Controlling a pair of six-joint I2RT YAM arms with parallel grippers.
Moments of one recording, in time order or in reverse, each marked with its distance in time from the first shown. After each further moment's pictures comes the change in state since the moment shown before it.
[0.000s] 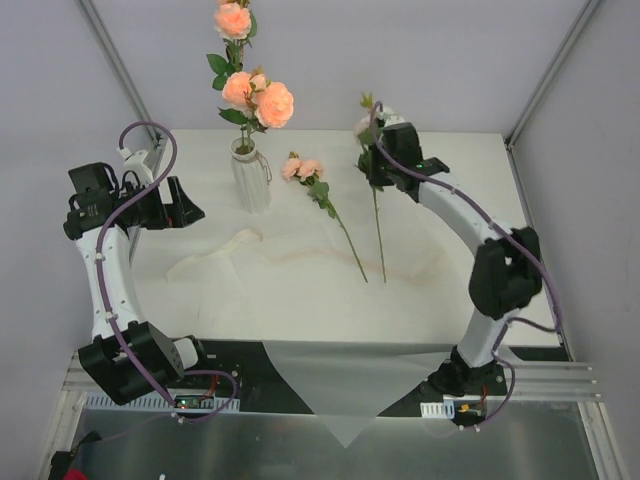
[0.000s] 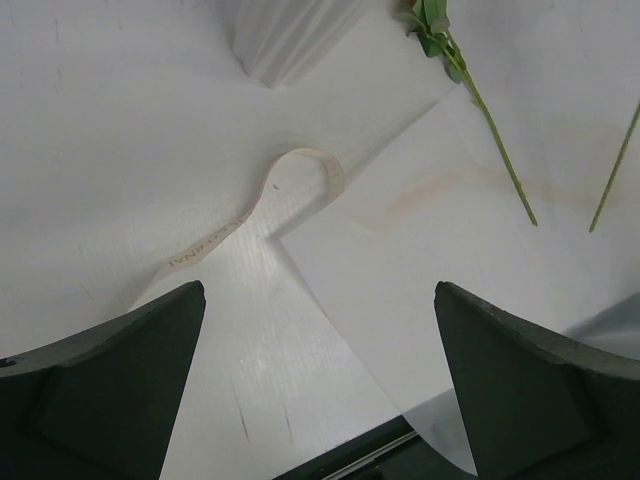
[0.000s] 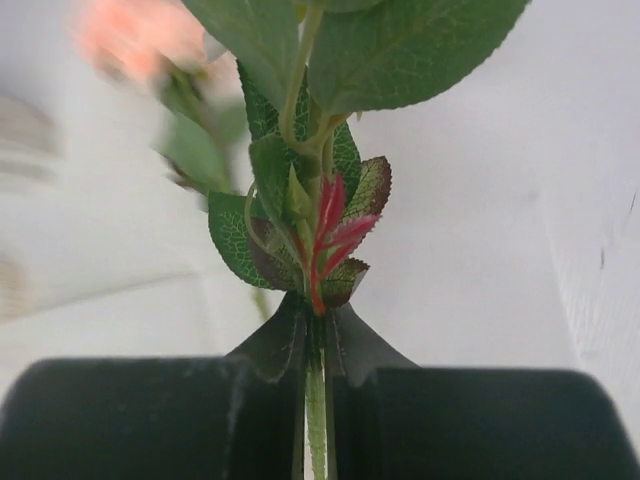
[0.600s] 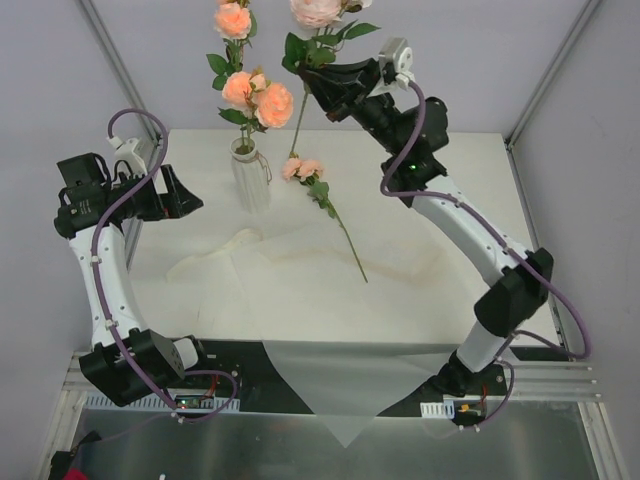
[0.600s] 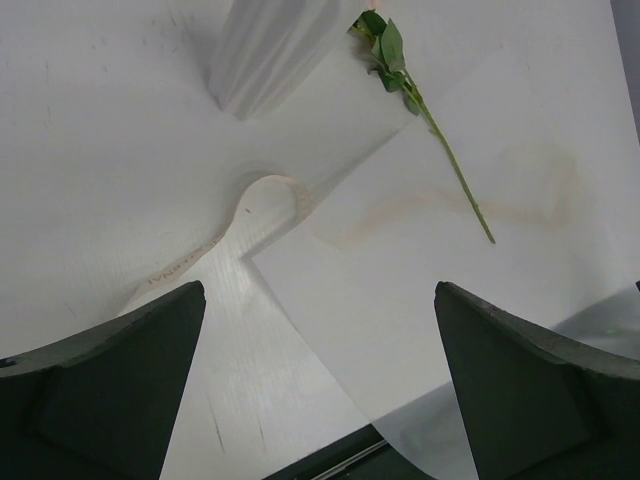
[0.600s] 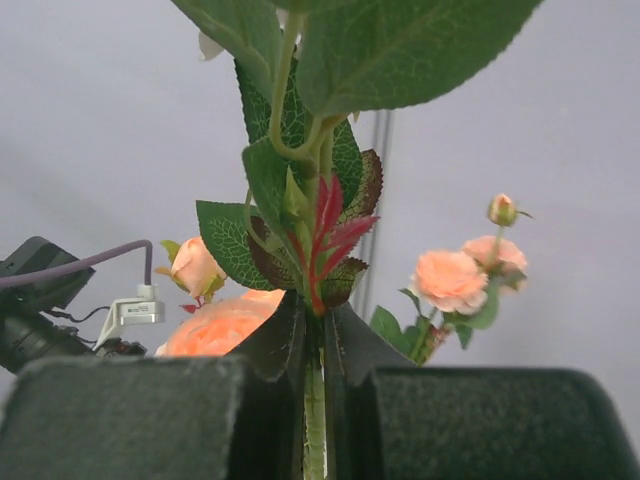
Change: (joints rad) left arm 0.006 -0.008 0.103 -0.039 0.045 -0.075; right arm 0.193 -0.243 0.122 1.120 -0.491 -0.058
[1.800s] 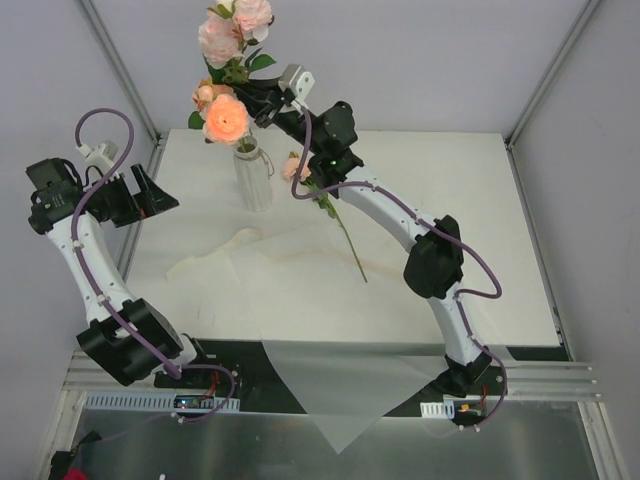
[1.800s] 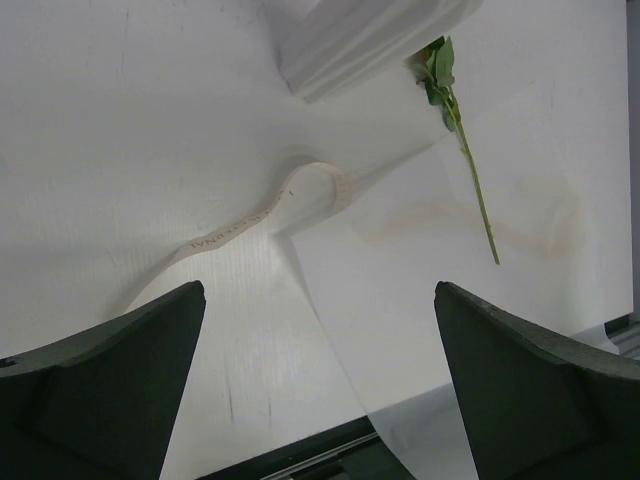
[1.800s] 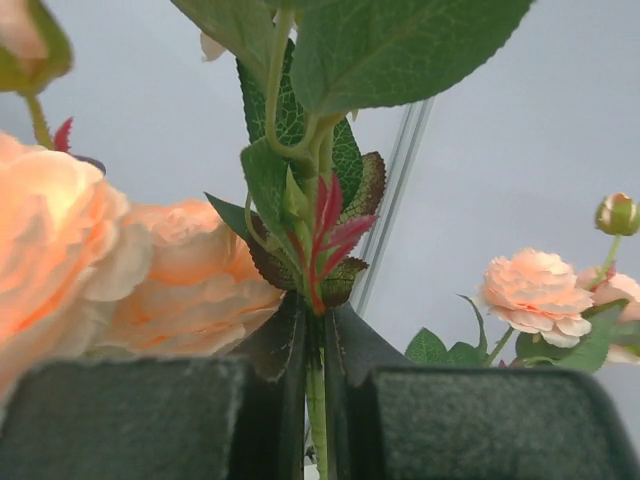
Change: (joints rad) left arm 0.183 0.111 0.069 -0.102 0.036 0.042; right arm 0.151 0.570 0.507 0.081 -0.005 -0.253
